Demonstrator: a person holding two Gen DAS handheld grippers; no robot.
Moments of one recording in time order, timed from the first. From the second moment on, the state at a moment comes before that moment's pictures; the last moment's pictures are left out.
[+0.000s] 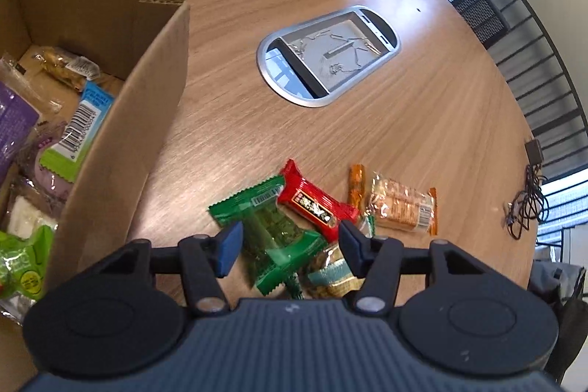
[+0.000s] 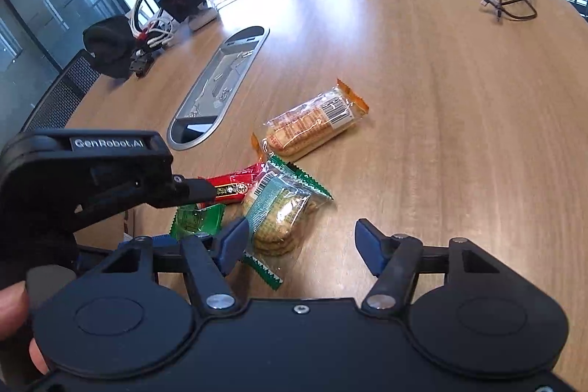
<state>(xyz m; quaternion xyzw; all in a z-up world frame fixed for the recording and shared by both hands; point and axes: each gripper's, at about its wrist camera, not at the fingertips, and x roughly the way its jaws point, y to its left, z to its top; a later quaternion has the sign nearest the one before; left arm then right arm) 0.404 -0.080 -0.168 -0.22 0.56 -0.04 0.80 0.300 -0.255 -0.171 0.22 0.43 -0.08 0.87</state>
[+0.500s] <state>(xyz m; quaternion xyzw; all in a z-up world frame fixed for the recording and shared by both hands) 0.409 -0.077 -0.185 -0.23 0.58 0.00 0.78 0.310 -0.261 -0.177 0.14 0.45 -0.12 0.87</state>
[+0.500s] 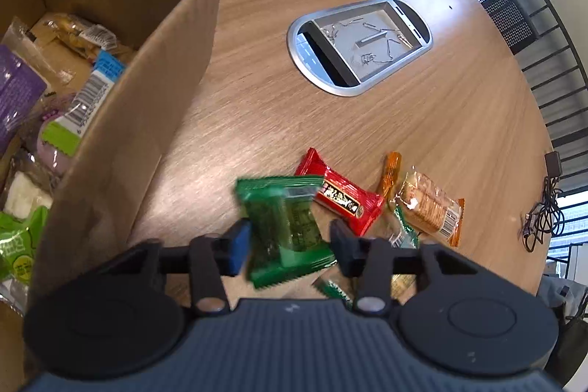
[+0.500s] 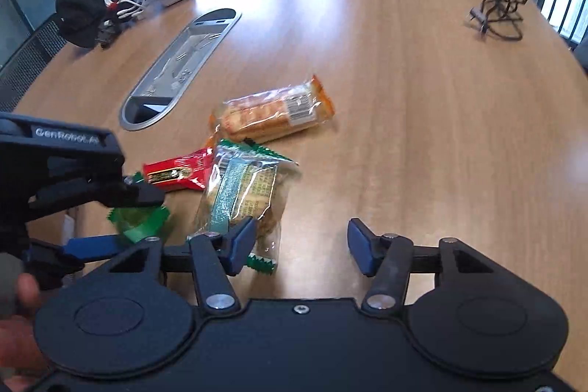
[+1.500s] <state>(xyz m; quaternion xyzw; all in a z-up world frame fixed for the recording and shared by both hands) 0.388 -0.062 -0.139 -0.21 0.53 -0.03 0.82 0.331 -0.249 -0.169 0.11 0.45 -0.08 0.88</state>
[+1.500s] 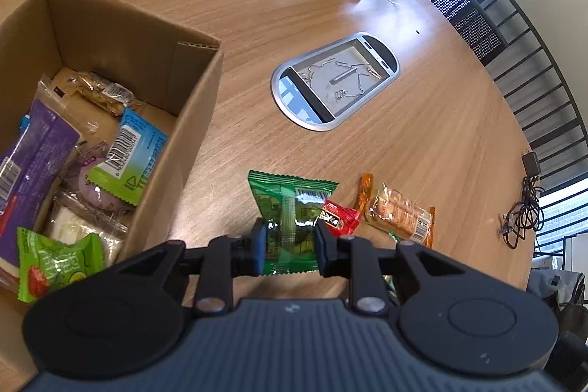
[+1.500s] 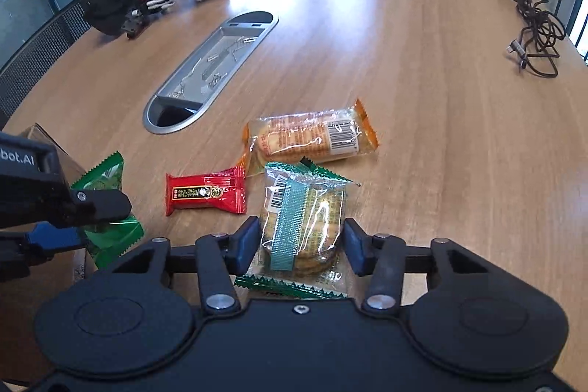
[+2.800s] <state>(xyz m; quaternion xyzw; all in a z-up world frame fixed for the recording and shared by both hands) 0.304 0.024 -0.048 -0.22 0.44 0.04 0.87 0.287 -0.185 -0.057 0.10 0.37 0.03 0.92</state>
